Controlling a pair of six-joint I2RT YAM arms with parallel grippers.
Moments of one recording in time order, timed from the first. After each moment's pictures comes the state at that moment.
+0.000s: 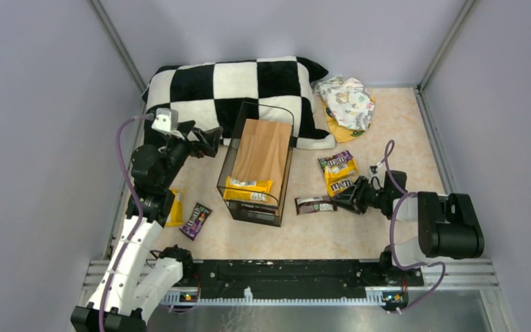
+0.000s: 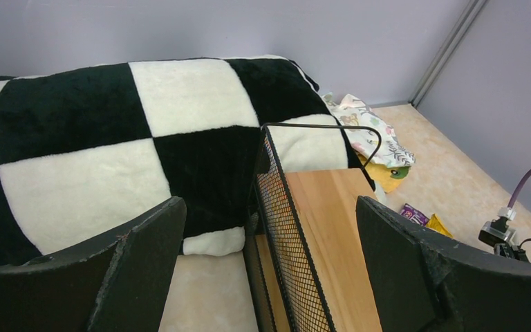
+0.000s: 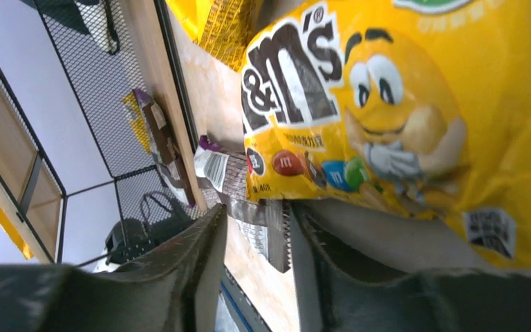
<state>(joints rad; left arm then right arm) -0.18 0.78 0.78 0.12 0.24 -0.23 -0.08 1.44 0.27 0.30 -0.88 0.72</state>
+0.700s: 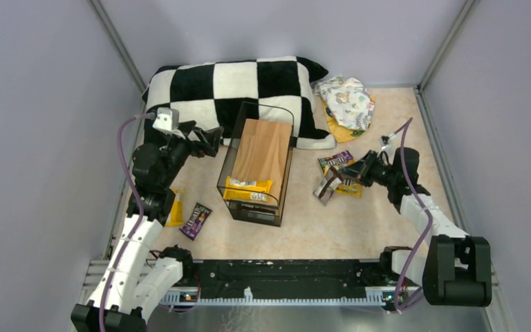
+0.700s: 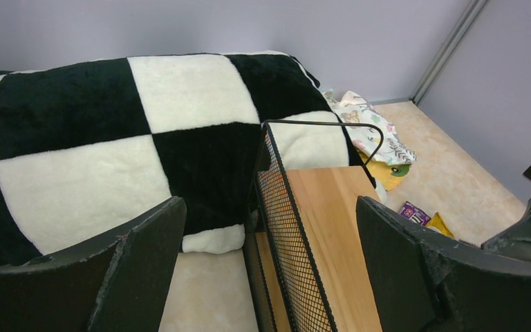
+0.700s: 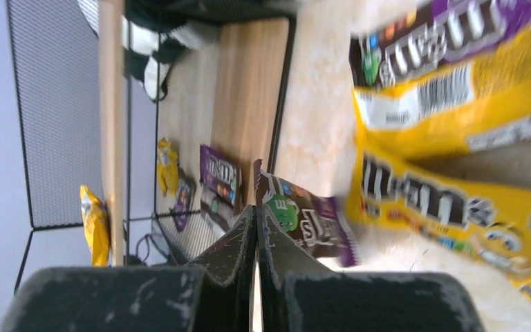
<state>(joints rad) -0.18 0.79 0.78 0.12 0.24 -0.23 -0.03 1.14 0.43 0.17 -0.77 0.76</state>
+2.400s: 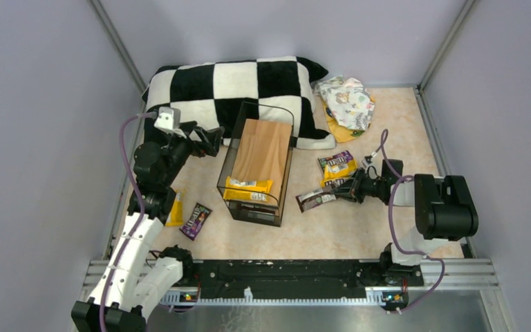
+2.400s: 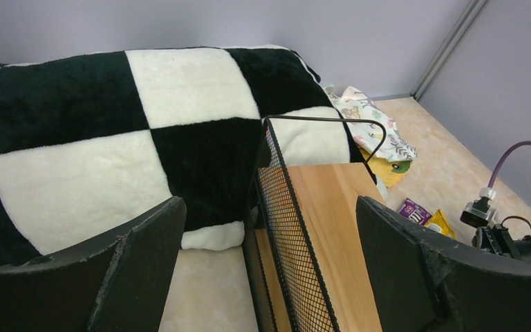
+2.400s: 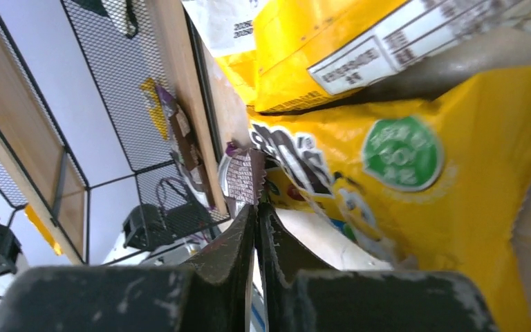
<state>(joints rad) -0.18 0.81 0.78 0.12 0.24 -0.23 -0.06 1.60 0.43 0.29 -0.95 0.69</state>
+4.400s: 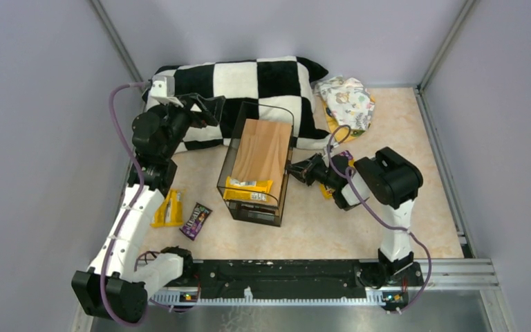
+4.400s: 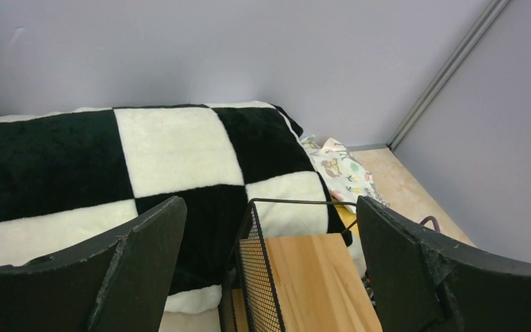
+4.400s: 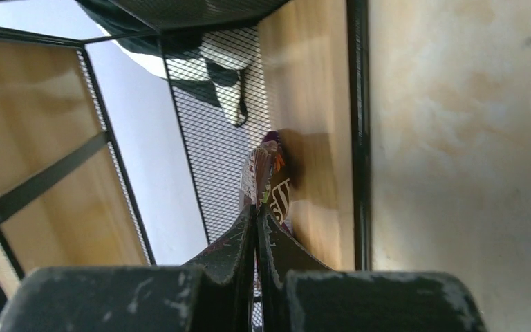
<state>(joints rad) -0.18 1.03 1.03 0.16 0.22 -0.34 0.48 2.01 0.59 1.24 -0.40 1.49</state>
